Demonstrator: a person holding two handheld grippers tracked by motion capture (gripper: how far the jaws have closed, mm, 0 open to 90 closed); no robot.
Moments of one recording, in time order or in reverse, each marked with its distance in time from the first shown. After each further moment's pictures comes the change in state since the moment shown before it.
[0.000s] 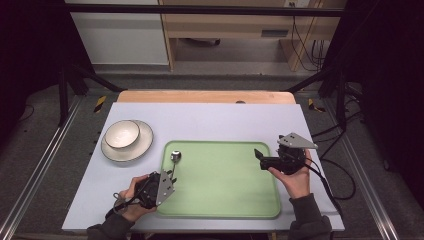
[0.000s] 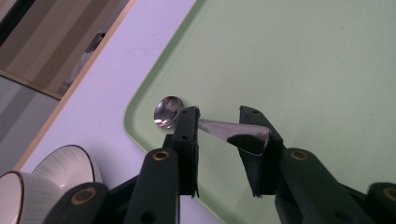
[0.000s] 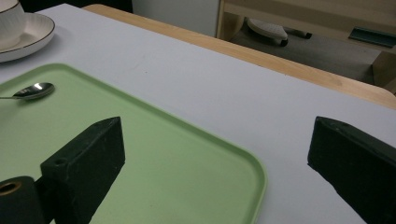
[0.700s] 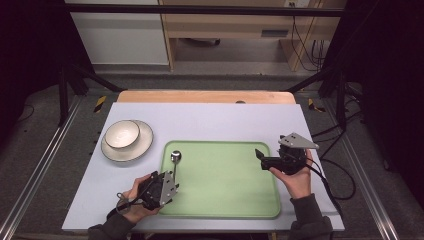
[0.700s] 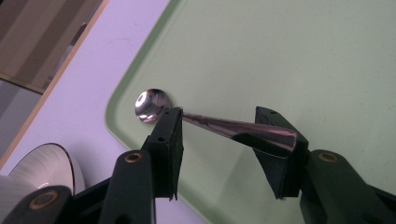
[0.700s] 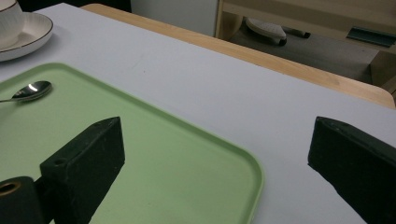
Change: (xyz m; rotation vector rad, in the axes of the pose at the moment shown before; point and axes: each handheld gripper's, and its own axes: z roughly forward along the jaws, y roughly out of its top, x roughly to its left) left arm -0.006 -0.001 0.008 0.042 -0.046 0.012; right arm -0.001 0.000 -0.002 0.004 -0.004 0.001
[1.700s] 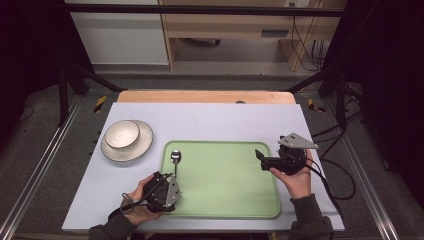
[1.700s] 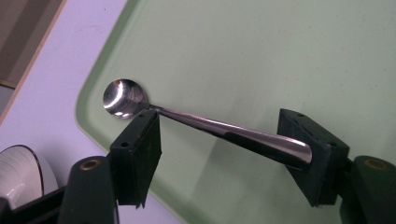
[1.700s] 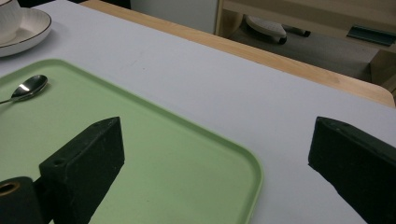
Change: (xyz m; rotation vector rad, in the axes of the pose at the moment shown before) left arm -0.009 0.001 0.010 0.059 -0.063 0.036; right arm 0.000 -0.001 0.001 0.008 -0.002 -0.006
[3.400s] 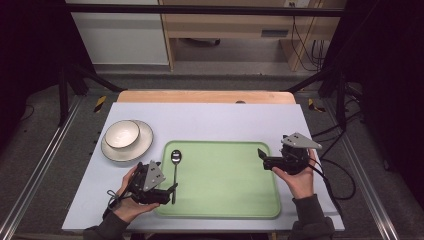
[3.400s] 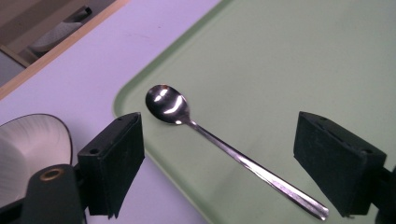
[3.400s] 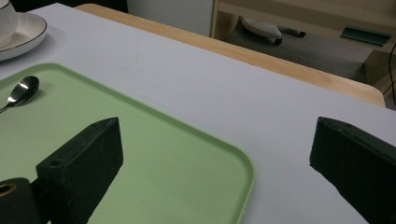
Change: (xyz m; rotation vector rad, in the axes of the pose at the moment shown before) left arm 0.036 -0.011 -0.029 -0.165 0.020 -0.340; right arm -0.004 0.001 -0.005 -0.006 -0.014 0.008
